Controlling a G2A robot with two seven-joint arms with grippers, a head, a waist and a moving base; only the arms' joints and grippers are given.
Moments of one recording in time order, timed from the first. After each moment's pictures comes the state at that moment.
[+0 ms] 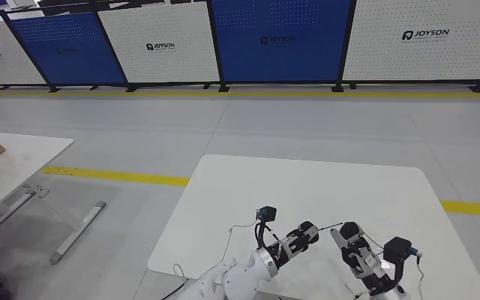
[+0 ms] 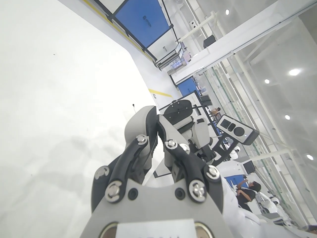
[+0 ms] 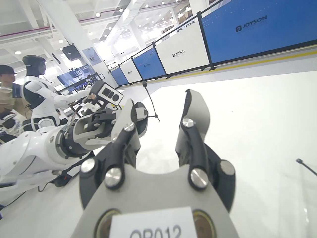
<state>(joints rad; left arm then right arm) 1.42 -1.27 -0.87 -1.70 0.22 -0.09 -0.08 -1.71 -1.00 1.22 -1.83 -0.70 -0.34 -0.20</state>
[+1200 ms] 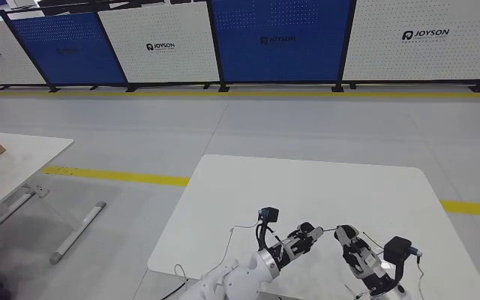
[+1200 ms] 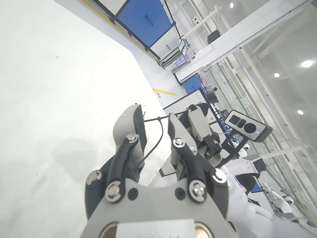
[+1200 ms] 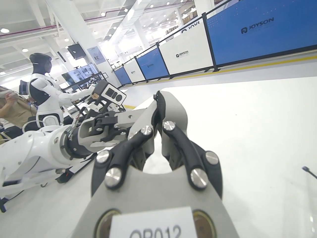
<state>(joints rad) 1.42 -1.27 -0.86 -1.70 0.26 -0.07 -0.07 -1.68 -0.95 1.17 -1.83 -0.69 -0.34 -0.24</state>
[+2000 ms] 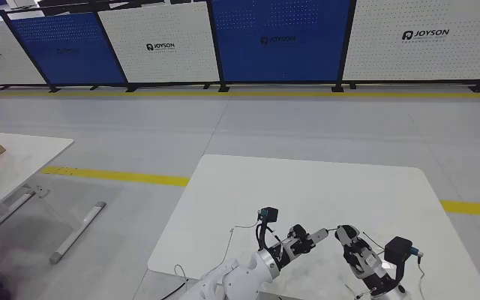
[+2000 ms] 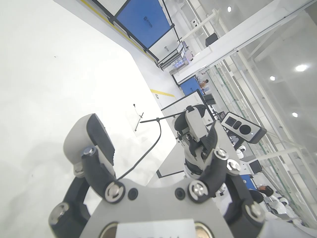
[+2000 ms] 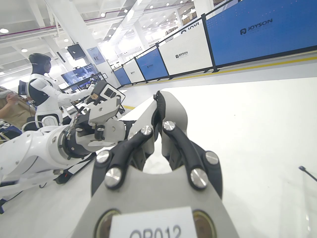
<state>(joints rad) 1.42 -1.27 -0.86 -1.71 0.24 -0.08 -0.07 -1.68 -0.95 1.17 -1.82 -0.69 -0.34 -0.24</state>
